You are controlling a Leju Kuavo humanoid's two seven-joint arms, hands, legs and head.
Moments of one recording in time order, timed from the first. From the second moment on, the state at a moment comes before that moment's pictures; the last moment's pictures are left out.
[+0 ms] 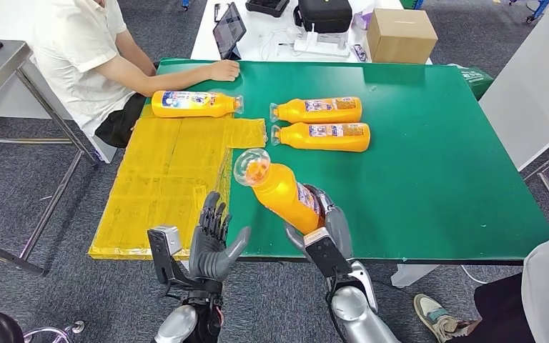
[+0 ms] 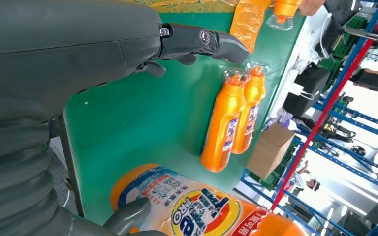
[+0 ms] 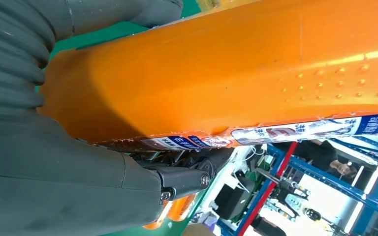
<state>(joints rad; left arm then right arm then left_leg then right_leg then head) -0.09 -0.18 -0.61 -1.37 0.45 0.48 -0.40 -0.12 0.08 0.38 -1.25 0.36 -0.41 -0.53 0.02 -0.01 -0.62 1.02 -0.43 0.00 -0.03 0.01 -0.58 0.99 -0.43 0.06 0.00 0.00</state>
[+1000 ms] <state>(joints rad) -0.16 -0.17 -0.64 -1.34 0.54 0.41 -0.35 -0.22 0.09 0.61 -1.13 0.43 -0.29 -0.48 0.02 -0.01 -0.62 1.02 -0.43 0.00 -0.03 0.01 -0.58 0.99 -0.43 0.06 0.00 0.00</state>
